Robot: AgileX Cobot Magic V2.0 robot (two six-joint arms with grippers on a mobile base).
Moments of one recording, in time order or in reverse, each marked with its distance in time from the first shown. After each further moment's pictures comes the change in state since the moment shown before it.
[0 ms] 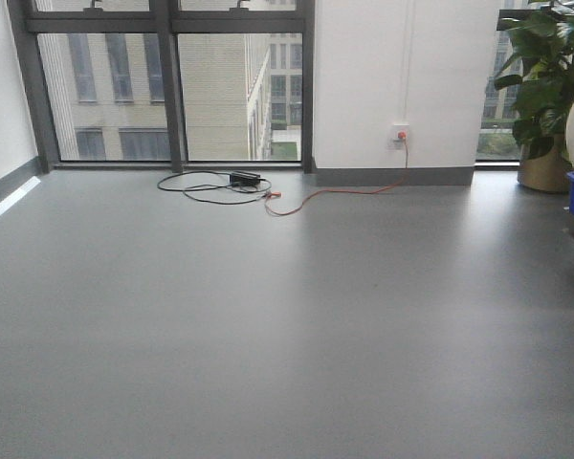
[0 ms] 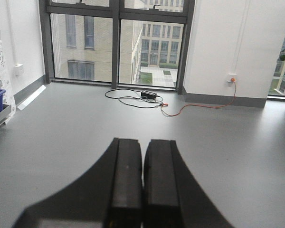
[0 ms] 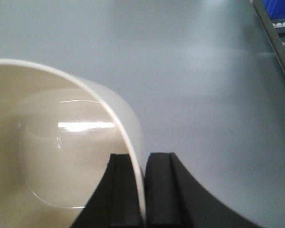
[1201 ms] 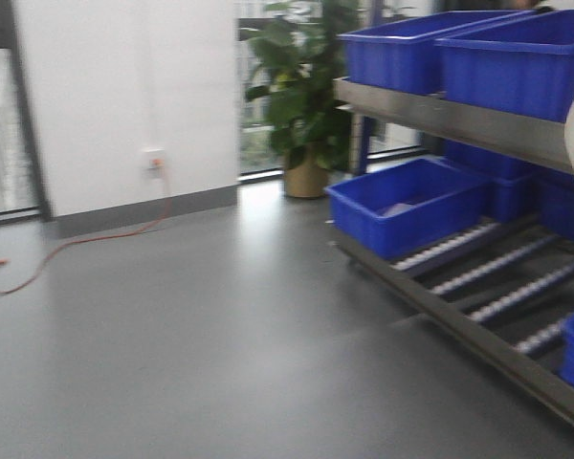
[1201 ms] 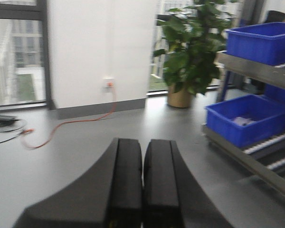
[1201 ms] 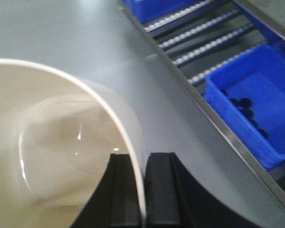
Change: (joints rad) left arm -0.004 0.000 0.000 0.000 0.000 0.000; right arm 0.000 0.000 0.000 0.000 0.000 0.000
